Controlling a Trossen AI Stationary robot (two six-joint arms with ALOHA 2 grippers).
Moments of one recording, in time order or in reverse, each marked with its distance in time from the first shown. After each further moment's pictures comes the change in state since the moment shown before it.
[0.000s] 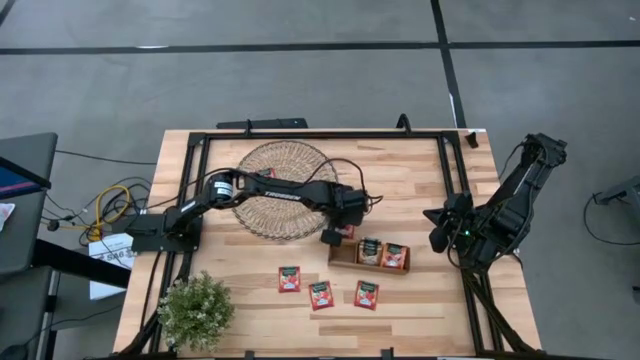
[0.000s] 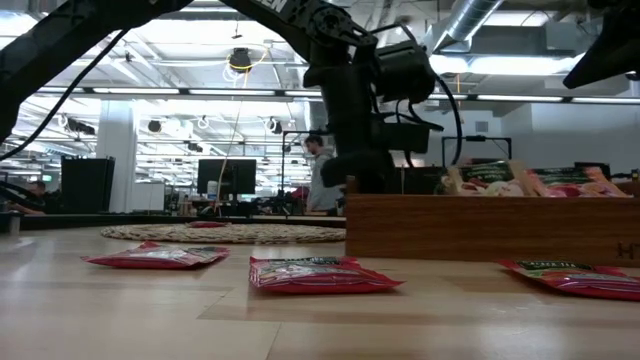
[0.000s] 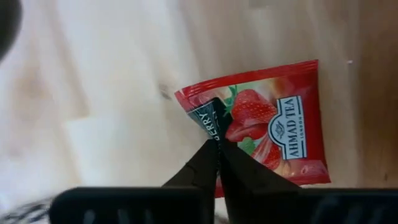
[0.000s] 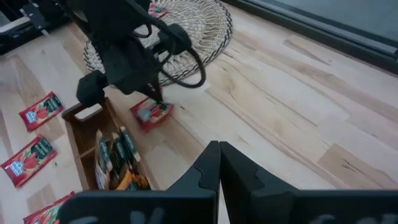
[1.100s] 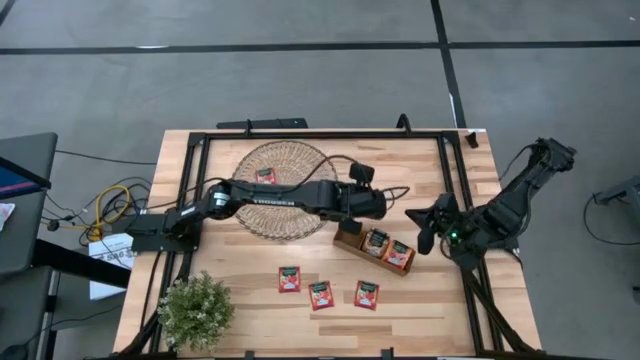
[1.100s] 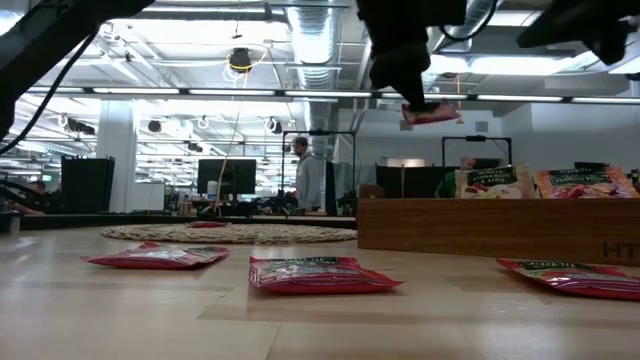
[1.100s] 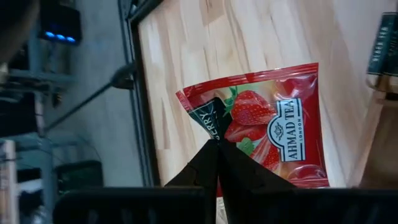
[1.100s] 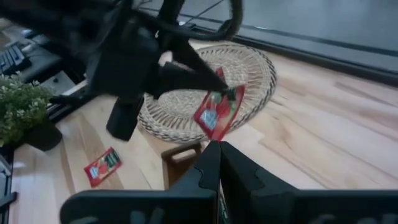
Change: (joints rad) left arm -0.133 -0.008 0.487 -0.207 -0.491 0.109; right arm -0.171 0.000 0.000 0.524 0.115 -0.425
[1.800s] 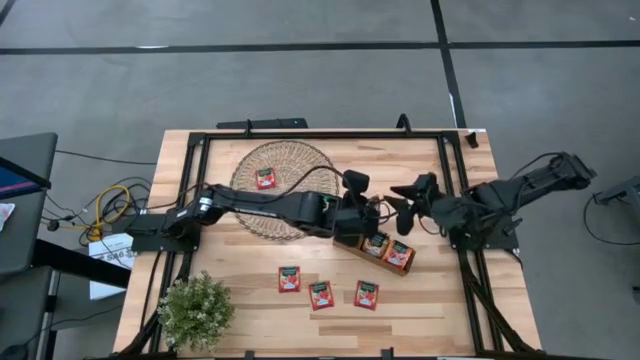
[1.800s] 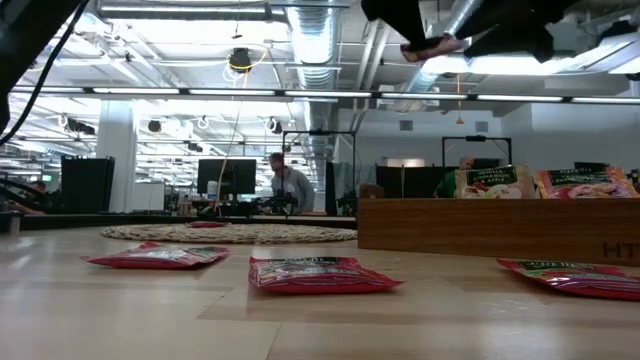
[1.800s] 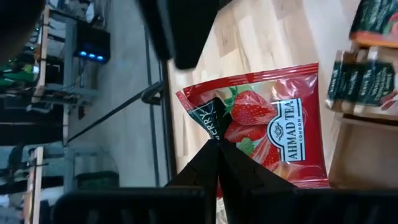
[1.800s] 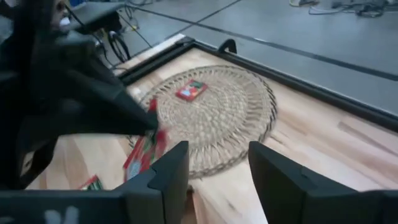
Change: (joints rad) left arm -0.110 -0.100 0.001 -0.020 -0.099 -0.040; right arm -0.403 0.000 0.000 0.401 -0.268 -0.554
